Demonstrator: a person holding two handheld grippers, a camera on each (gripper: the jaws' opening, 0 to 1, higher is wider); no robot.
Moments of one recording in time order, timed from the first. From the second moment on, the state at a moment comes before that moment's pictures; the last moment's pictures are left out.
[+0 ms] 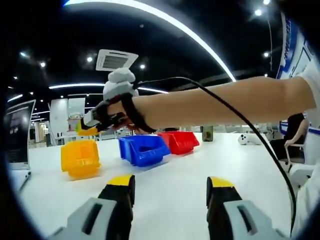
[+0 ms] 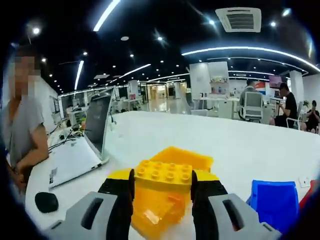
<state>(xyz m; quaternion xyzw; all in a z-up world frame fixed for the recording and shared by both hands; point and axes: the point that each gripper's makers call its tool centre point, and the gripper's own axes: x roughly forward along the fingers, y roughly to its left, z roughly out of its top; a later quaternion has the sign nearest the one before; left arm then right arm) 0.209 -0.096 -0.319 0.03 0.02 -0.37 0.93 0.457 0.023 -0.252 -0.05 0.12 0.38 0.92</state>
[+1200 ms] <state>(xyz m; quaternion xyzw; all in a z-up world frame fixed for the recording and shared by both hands) 0.202 -0.086 -0.294 -0.04 0.01 -0.36 0.93 0.249 -0.272 -0.175 -0.04 -0.03 0.35 0.94</state>
